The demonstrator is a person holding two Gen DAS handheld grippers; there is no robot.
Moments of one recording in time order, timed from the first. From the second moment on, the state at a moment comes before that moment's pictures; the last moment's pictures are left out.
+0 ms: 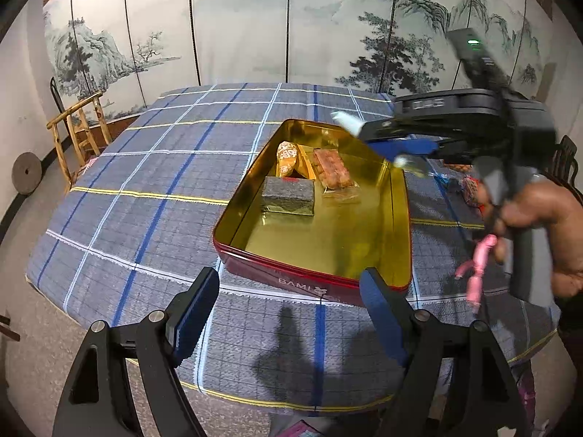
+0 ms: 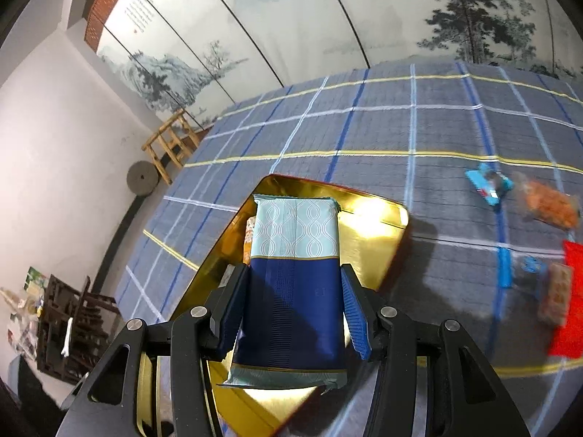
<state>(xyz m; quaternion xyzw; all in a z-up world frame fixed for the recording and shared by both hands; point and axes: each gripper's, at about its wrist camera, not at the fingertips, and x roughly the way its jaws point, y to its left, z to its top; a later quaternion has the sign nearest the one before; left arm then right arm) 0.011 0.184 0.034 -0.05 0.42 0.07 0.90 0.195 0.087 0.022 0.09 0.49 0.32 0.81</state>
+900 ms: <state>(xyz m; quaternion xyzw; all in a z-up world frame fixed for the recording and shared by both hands) 0.011 0.199 0.033 -0.03 0.41 0.08 0.91 0.215 0.129 -0.012 0.04 0.51 0.28 0.81</state>
